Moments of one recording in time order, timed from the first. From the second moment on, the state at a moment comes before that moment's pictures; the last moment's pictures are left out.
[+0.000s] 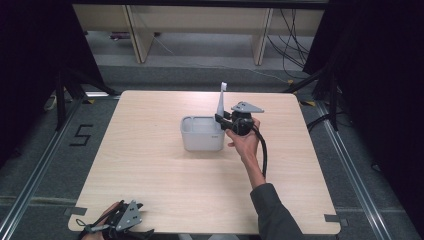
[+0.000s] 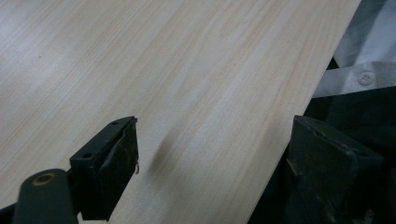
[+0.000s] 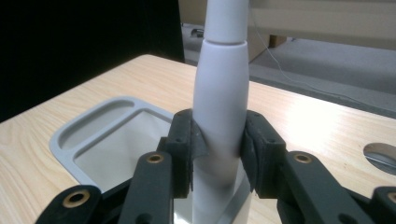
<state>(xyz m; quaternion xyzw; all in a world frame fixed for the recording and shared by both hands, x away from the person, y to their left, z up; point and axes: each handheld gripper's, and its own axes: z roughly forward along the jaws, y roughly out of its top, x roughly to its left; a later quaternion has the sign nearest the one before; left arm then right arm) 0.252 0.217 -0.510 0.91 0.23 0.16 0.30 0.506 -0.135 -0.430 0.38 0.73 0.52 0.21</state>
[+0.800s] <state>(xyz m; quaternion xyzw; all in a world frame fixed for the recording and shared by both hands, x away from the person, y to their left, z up) 0.254 0.218 -0.509 0.91 0.22 0.17 0.30 0.504 -0.130 -0.435 0.38 0.74 0.50 0.22</state>
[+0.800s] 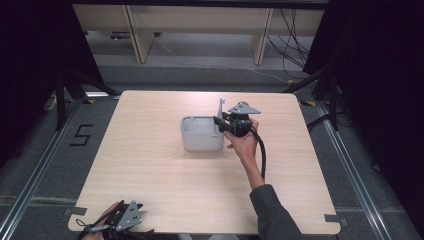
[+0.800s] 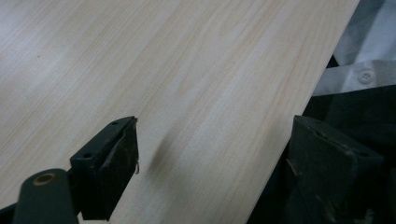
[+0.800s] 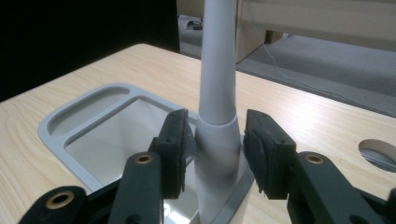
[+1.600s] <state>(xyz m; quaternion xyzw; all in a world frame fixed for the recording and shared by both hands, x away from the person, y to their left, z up) 0.253 0.218 -0.508 0.91 0.23 0.17 0.30 0.482 -0.154 -0.424 0.40 0.73 0.50 0.21</state>
